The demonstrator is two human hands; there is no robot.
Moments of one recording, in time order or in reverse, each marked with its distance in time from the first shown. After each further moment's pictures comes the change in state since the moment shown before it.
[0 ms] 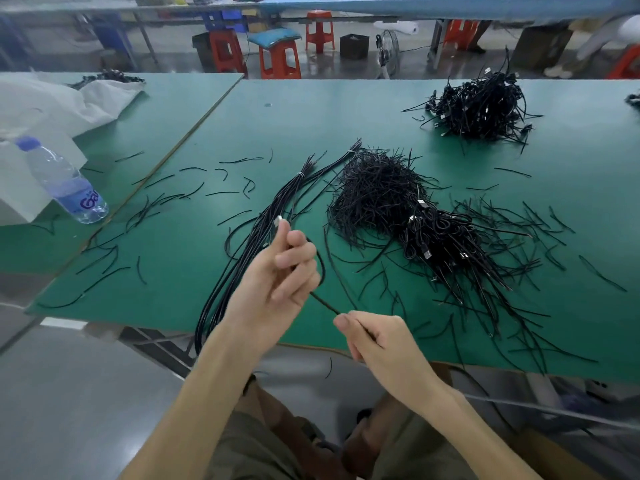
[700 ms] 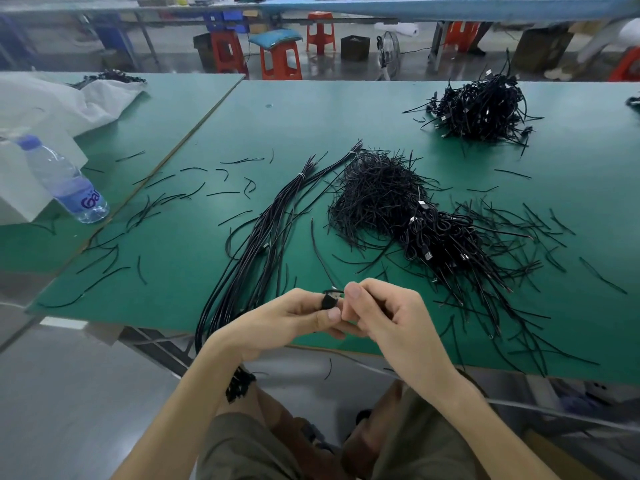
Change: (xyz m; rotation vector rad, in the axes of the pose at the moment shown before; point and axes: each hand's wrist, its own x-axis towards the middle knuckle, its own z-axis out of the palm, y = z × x) left_hand -0.012 -0.009 -0.028 0.960 -0.270 -0.332; right_hand 0.008 -0.047 -0.016 0.154 0.124 -0.077
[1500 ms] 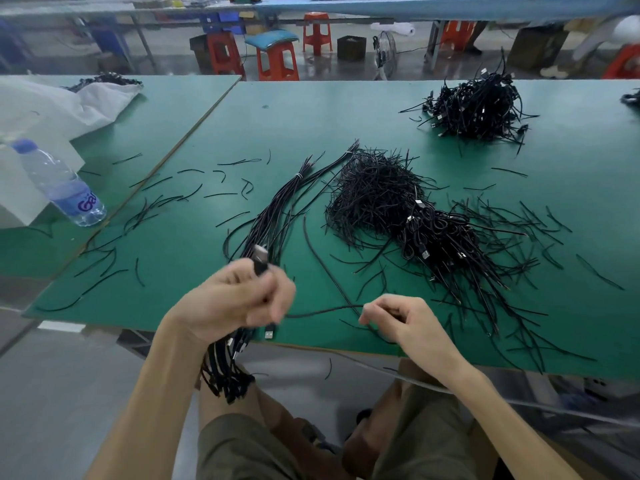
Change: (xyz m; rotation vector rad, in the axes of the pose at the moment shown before) left_hand -0.025 0.011 -0.047 -0.206 -0.136 0.325; right_hand -0.003 0.067 -0.036 -0.132 -0.058 0.256
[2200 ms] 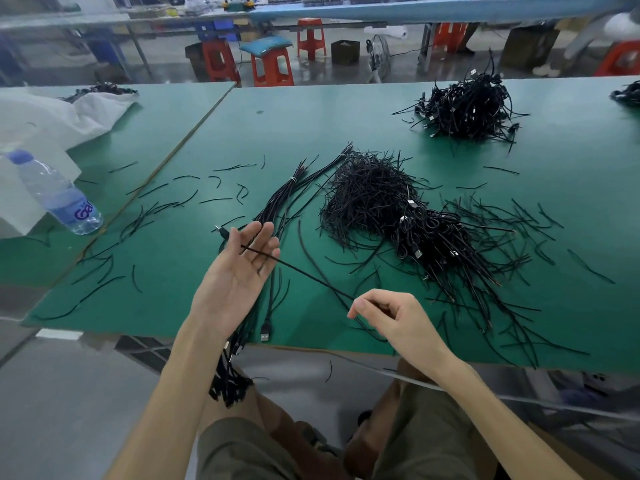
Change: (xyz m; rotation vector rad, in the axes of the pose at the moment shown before) left_hand 0.021 -0.033 -0.014 -0.532 0.842 0.154; right_hand 0.007 0.007 0.003 0.031 0.029 -0.078
